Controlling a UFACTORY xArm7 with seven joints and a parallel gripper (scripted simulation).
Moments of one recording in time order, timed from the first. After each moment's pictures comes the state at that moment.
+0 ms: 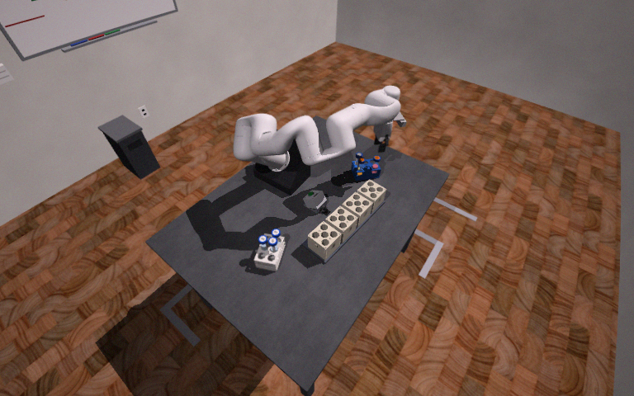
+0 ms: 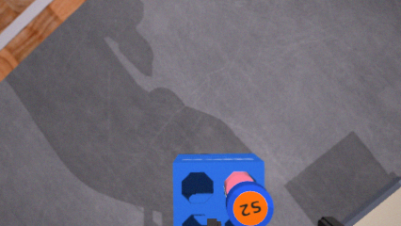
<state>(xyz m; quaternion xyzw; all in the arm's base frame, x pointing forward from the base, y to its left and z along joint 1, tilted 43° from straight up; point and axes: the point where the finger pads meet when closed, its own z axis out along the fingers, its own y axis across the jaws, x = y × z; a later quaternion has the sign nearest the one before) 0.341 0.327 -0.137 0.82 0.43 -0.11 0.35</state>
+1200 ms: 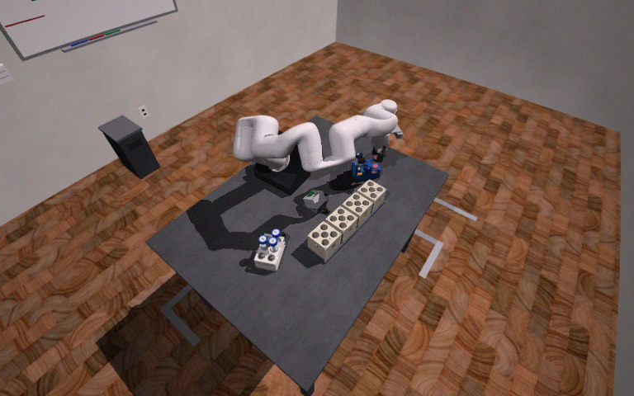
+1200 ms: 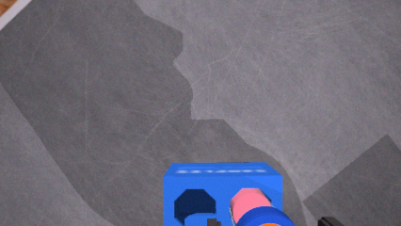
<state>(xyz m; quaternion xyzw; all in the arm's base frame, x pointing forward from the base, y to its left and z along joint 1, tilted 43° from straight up) 0.349 0.284 -0.183 0.82 0.43 -0.11 0.35</state>
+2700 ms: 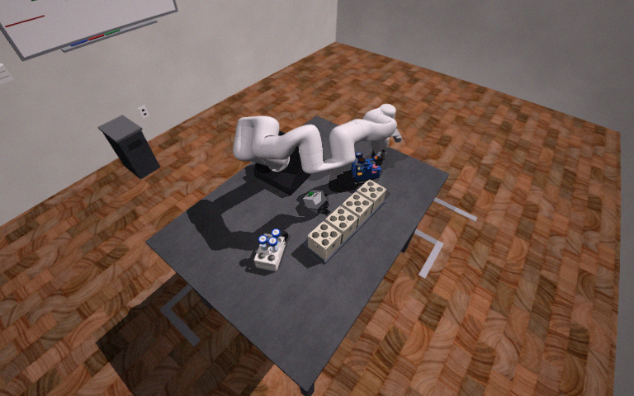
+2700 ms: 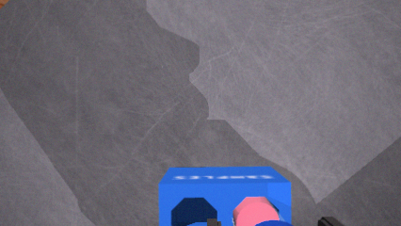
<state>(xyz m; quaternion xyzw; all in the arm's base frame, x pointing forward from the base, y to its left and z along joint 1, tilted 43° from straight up) 0.351 0.270 -0.199 0.82 0.43 -0.11 0.35</state>
